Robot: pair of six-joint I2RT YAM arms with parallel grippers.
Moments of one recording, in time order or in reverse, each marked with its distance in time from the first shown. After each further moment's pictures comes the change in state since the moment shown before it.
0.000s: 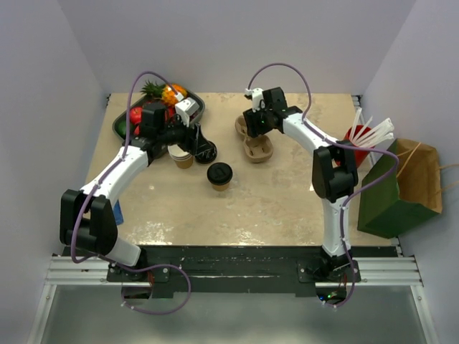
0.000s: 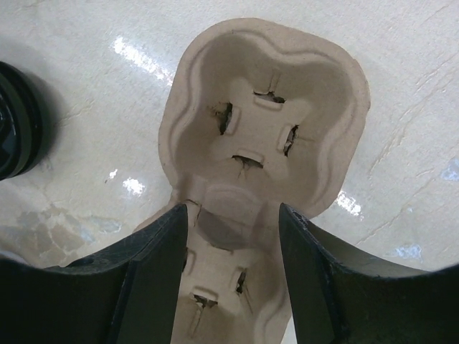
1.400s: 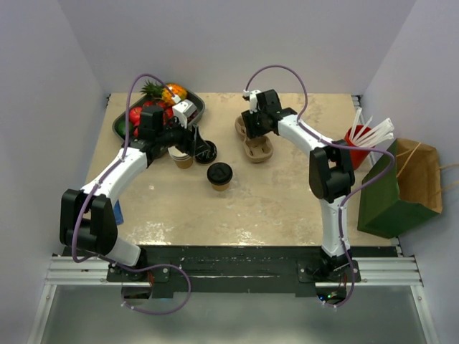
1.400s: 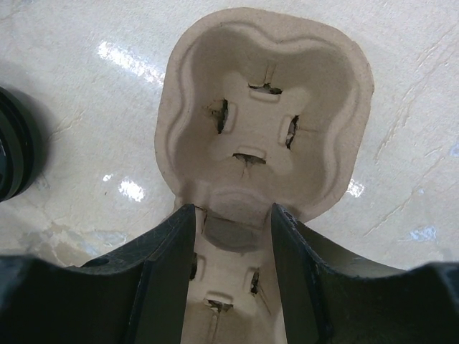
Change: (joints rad) left arm 0.019 0.000 -0.037 0.022 -0.023 -0.013; right arm 0.036 0.020 0.010 -0.003 0.107 0.089
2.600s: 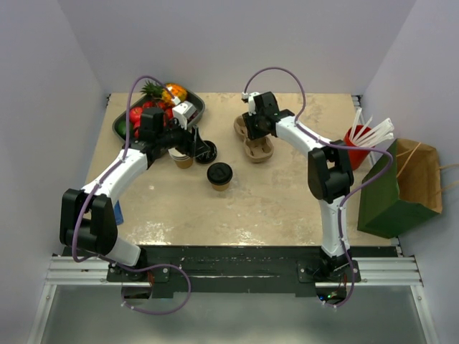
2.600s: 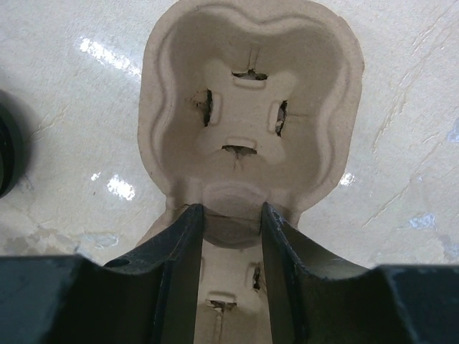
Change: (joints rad) left arm 0.000 0.000 -0.021 0.014 -0.011 -0.015; right arm 0.021 0.000 -0.018 0.000 0.069 0.012
